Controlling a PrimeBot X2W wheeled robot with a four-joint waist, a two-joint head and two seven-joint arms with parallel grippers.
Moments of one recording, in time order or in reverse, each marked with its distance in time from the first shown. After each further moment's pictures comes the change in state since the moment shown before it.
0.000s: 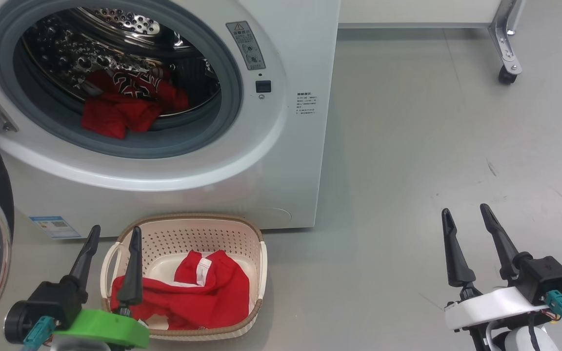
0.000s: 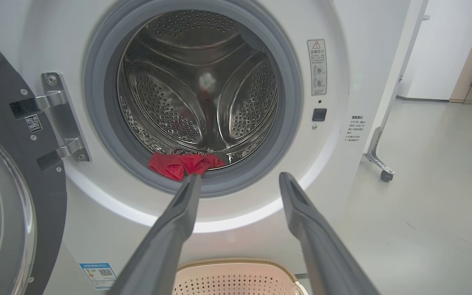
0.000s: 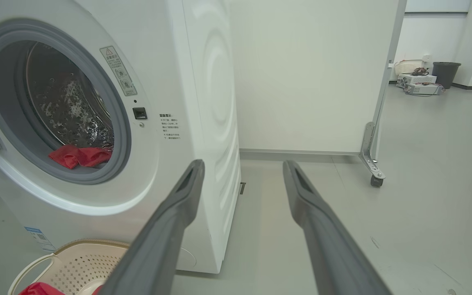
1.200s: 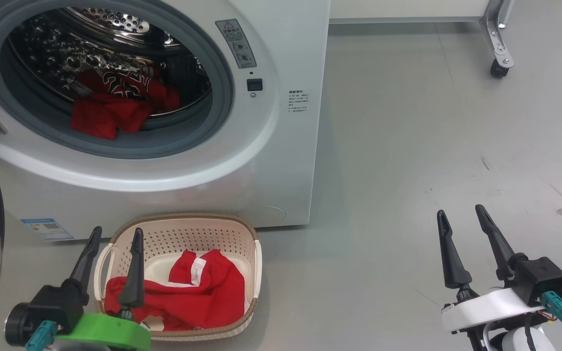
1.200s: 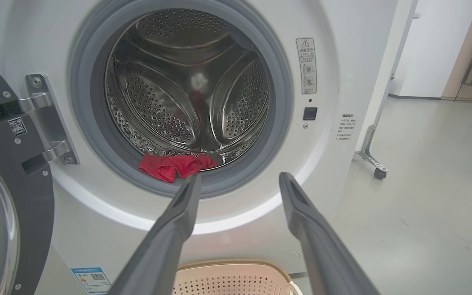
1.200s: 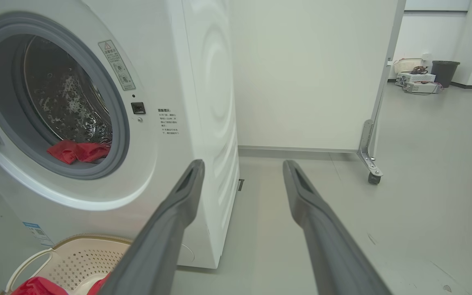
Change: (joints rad) left arm 0.019 -0.015 0.011 -0.031 0.025 0.000 0.000; right arm 0.003 0.000 0.010 -0.003 -0.011 0.006 0.000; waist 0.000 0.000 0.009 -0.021
